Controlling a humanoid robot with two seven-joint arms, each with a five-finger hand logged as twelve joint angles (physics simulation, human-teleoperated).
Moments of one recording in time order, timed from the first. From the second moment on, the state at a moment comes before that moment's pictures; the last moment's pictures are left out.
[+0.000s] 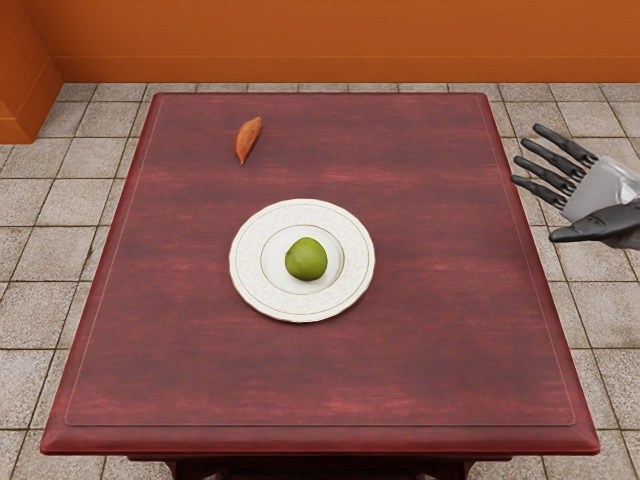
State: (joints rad) left arm 0.02 0.00 -0.20 -0.13 -0.02 -0.02 0.02; right arm 0.11 -0.38 1.77 1.43 -0.32 0.61 -0.61
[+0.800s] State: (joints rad) left arm 0.01 0.00 -0.19 -0.13 -0.01 -0.02 0.03; right arm 0.12 -0.38 1.76 1.43 -0.32 0.61 -0.61
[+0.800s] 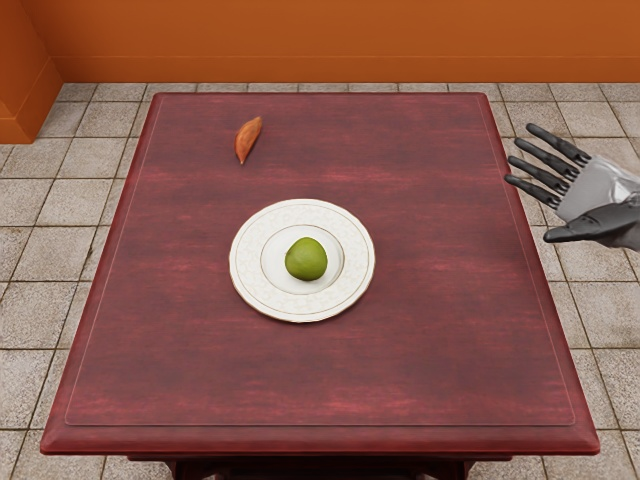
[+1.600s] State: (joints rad) left arm 0.00 0.00 0.23 -0.13 0.05 -0.02 0.13; right arm 0.13 -0.38 1.72 1.44 -0.32 0.61 -0.61
